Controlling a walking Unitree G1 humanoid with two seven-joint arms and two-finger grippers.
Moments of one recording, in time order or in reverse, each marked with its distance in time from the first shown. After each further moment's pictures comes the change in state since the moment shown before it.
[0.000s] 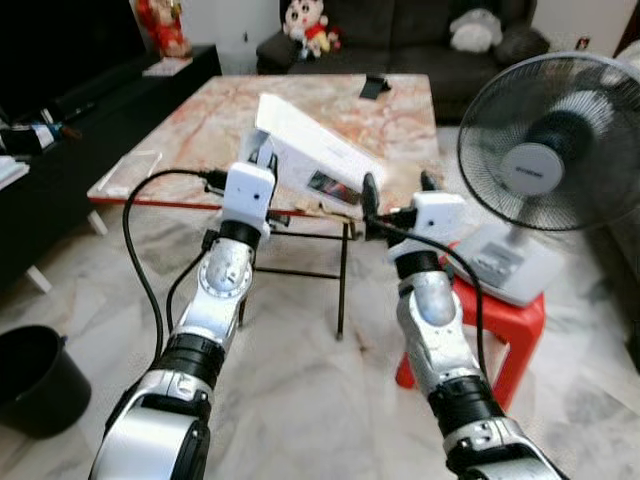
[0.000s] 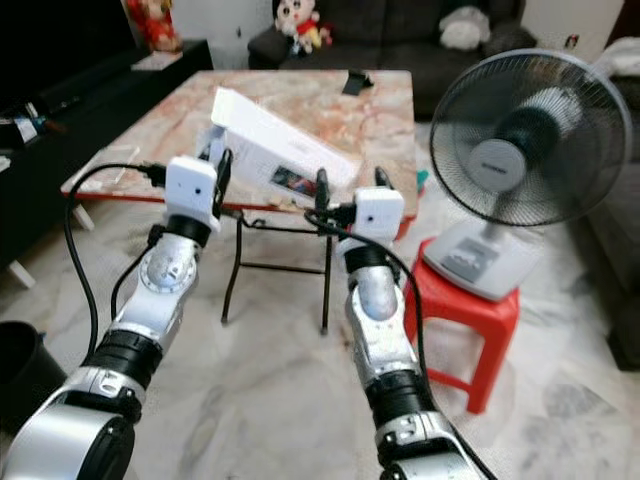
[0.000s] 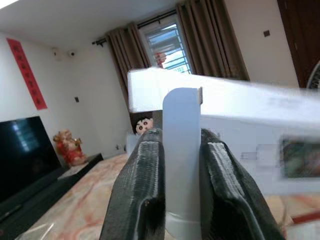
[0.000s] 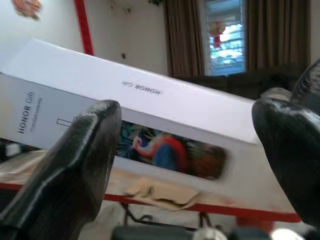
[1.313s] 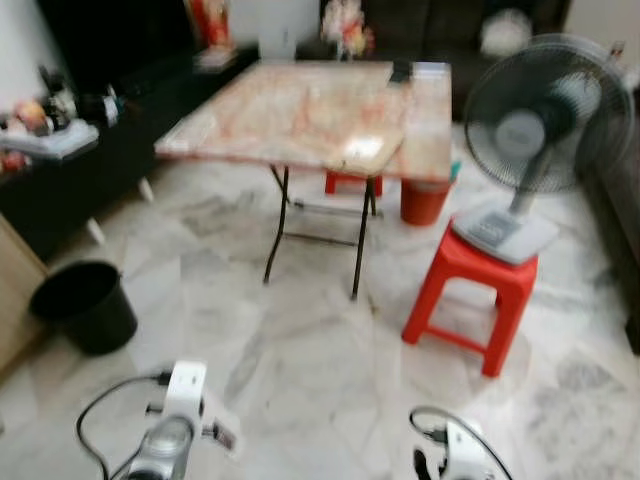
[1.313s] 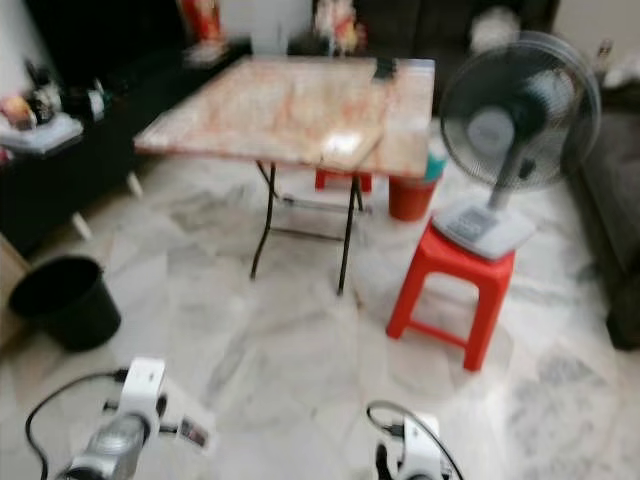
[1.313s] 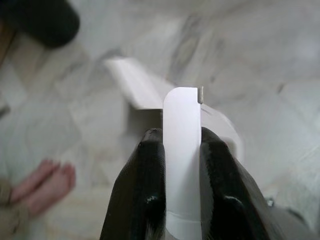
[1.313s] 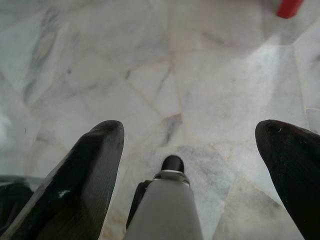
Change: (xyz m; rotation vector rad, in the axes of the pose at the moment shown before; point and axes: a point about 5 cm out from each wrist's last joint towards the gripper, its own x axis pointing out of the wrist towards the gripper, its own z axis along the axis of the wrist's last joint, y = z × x) left arm -0.257 0.019 -0.165 -0.081 1.302 0.082; right arm -0.269 -0.071 -0.163 0.041 1.267 -0.294
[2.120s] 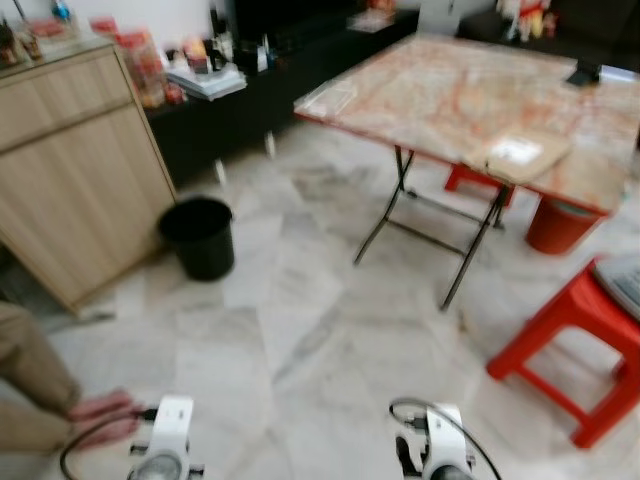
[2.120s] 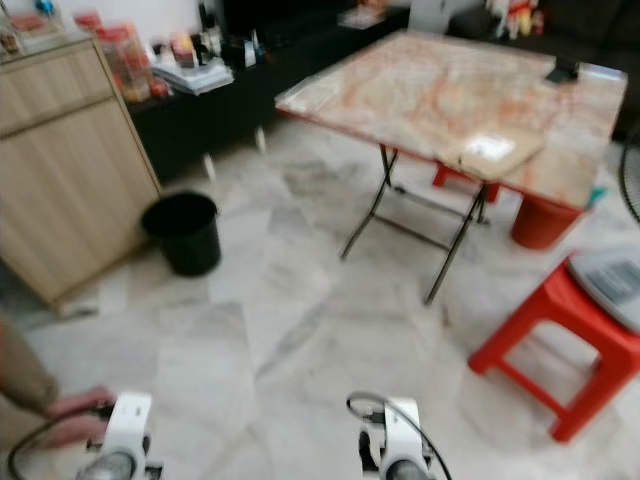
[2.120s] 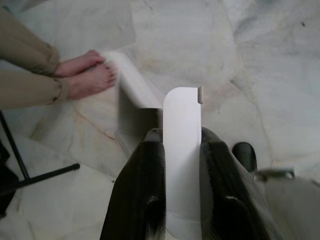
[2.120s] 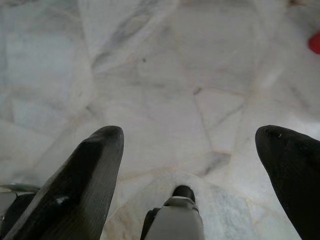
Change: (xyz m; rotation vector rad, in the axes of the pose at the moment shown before) left arm -0.004 0.000 -0.020 0.010 0.079 0.013; right arm 0.004 0.012 0.015 -0.082 -0.032 0.038
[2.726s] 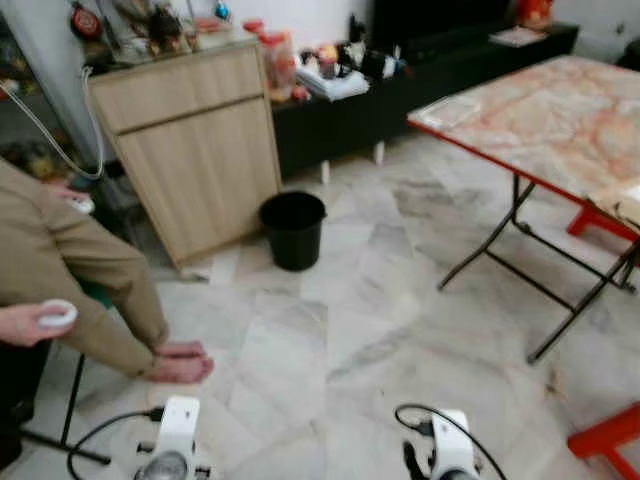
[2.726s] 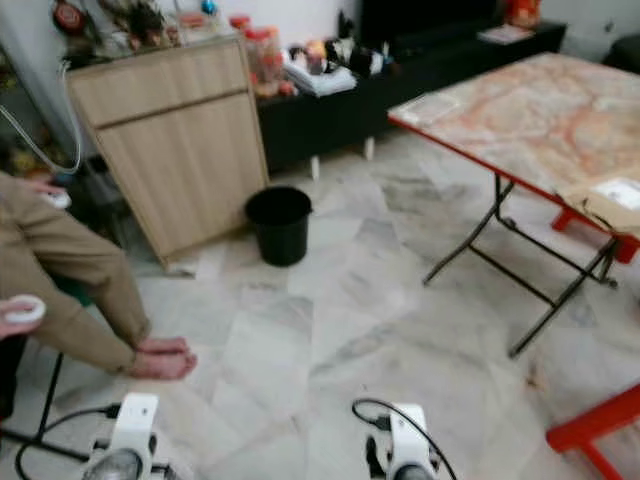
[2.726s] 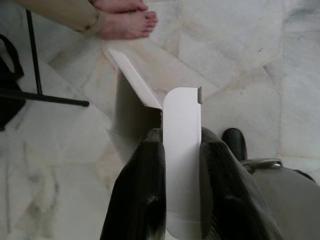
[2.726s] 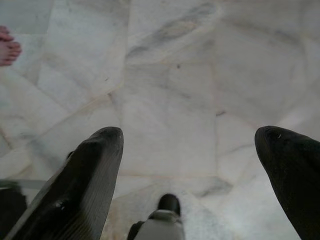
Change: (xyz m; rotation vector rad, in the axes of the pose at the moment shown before) left arm -0.002 -0.004 -0.009 -0.001 0.024 -0.007; right arm -0.001 -0.009 -0.003 -0.004 0.014 -0.014
